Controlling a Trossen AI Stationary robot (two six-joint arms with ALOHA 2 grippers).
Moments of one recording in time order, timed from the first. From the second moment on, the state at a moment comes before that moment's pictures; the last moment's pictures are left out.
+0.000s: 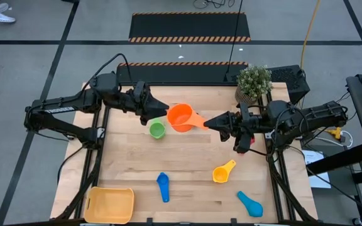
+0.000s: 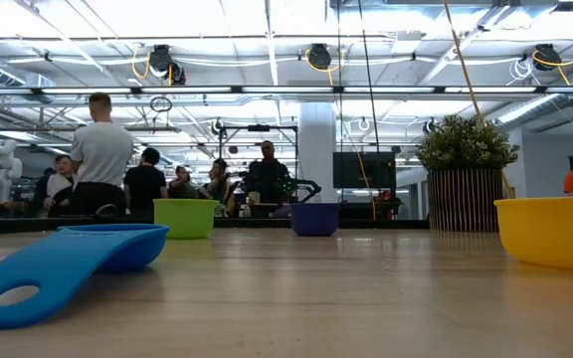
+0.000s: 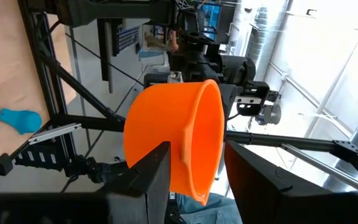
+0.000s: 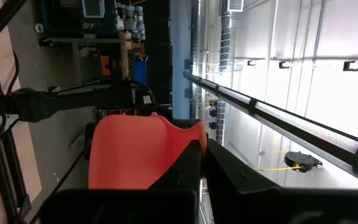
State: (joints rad) left arm 0.12 1.18 1.30 -0.10 0.34 -1.66; right arm 0.22 1.16 1.25 0.11 0.13 -1.57
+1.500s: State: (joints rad) left arm 0.12 1.18 1.30 -0.10 0.31 -1.57; right arm 0.22 1.16 1.25 0.07 0.19 -1.06
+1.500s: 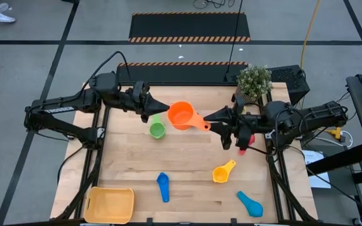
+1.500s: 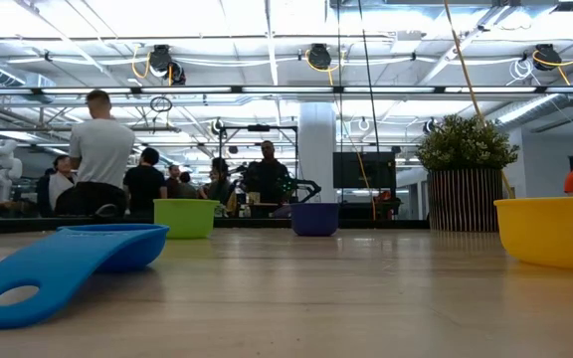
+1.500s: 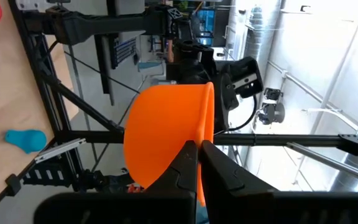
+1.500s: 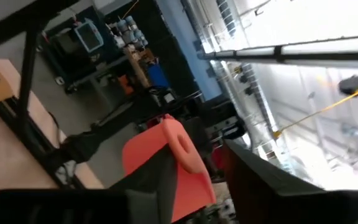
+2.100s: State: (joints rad) left arm 0.17 1.15 1.30 -0.11 0.31 -1.37; right arm 0.22 1.15 1.25 -0.08 0.42 -0.54
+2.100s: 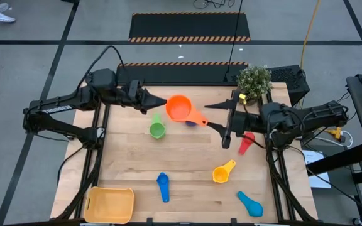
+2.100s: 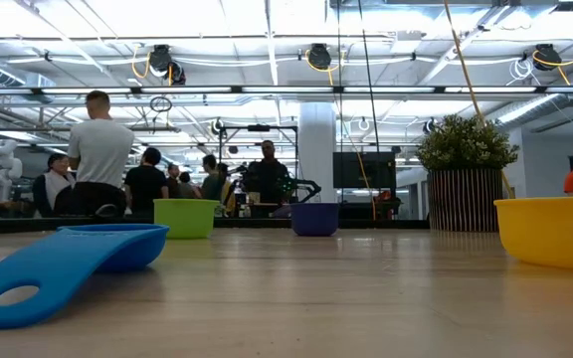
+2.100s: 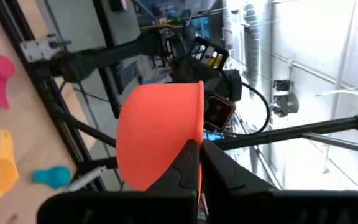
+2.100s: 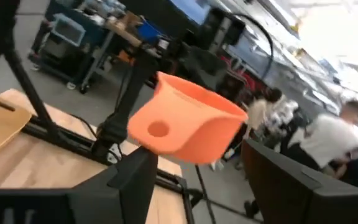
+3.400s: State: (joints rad) left arm 0.27 1.04 1.30 -0.48 0.26 -1.00; right arm 0.01 1.10 1.25 -0.71 0.34 0.15
